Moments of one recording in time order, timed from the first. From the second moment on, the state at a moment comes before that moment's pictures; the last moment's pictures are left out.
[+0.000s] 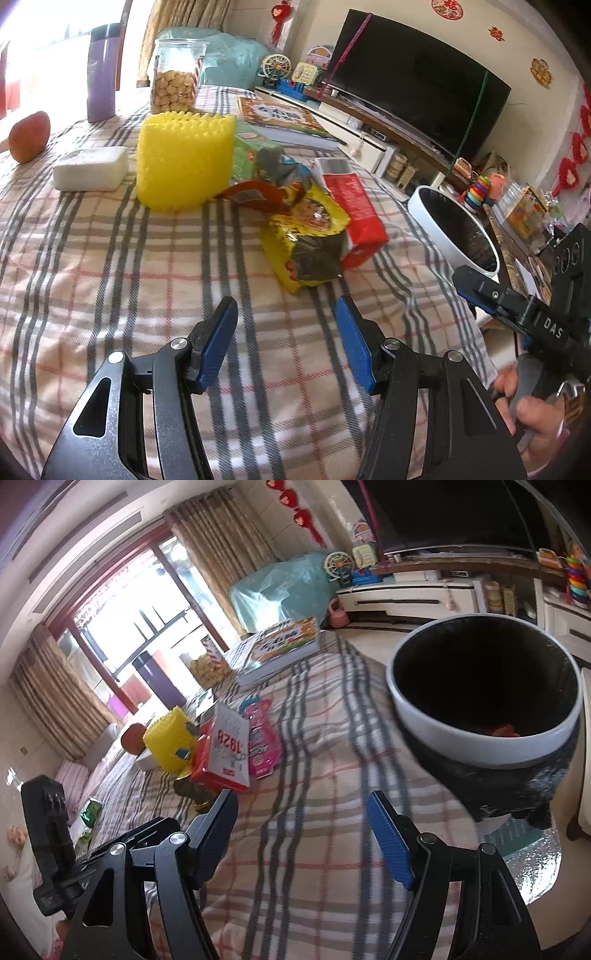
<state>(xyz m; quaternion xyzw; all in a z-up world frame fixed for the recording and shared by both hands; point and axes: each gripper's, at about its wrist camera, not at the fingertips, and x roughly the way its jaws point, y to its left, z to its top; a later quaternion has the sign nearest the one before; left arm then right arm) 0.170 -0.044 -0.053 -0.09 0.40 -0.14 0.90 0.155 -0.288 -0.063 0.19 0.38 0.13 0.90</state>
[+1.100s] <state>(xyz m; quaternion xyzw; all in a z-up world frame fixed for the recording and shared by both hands) 0.174 0.007 -0.062 -0.09 0.40 -0.10 0.91 0.195 -0.197 -0.065 0.12 0.38 0.18 0.90</state>
